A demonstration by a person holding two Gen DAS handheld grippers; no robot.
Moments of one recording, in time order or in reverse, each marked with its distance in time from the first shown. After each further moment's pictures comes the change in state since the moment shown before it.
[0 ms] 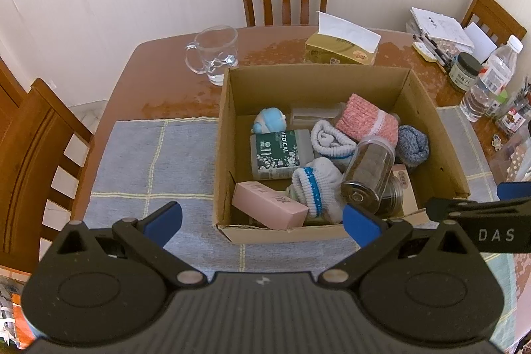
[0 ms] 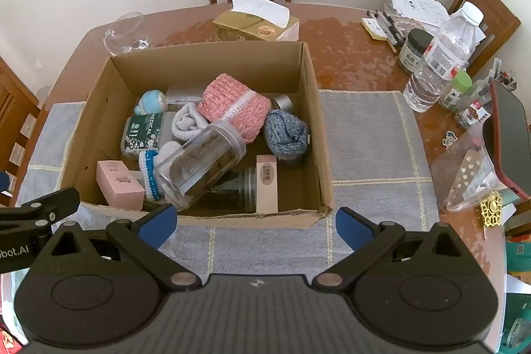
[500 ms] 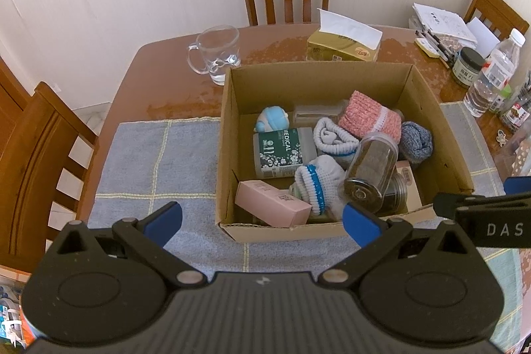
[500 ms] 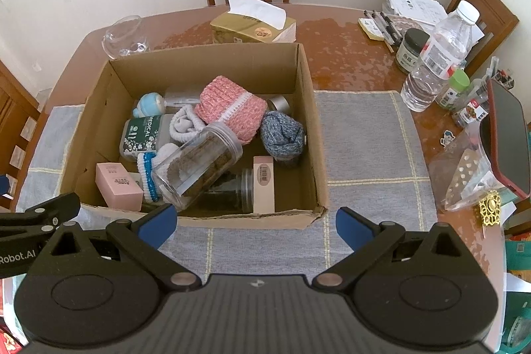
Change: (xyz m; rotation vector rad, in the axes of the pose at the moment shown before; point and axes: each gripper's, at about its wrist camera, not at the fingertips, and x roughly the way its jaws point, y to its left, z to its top) left arm 0.000 -0.004 -0.001 0.013 0.004 0.023; right arm -0.003 -0.004 0.000 0.004 -0.002 0.001
